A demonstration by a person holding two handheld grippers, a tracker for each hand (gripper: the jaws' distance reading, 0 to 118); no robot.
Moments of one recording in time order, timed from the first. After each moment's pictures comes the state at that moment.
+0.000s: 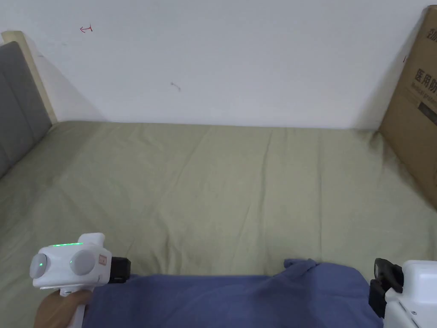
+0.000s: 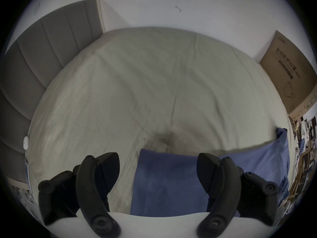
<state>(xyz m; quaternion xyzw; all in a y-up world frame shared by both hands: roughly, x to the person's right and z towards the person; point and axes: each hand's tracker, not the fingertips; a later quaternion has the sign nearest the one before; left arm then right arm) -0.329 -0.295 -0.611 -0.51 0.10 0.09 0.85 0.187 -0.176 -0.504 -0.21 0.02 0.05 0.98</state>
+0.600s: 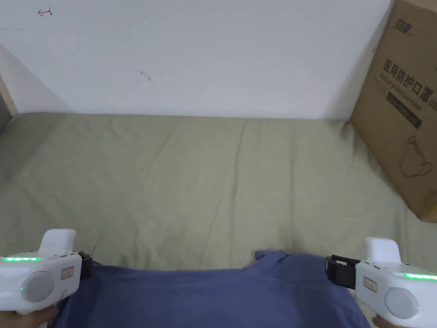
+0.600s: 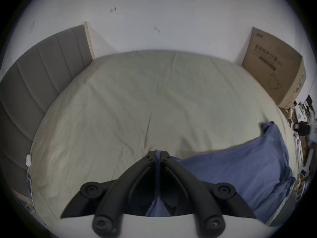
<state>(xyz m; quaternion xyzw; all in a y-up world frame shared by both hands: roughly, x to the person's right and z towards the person) -0.288 -0.249 -0.567 -0.41 0.04 0.04 0.91 0.267 -0.267 -0.624 -0.40 0.02 0.00 0.92</state>
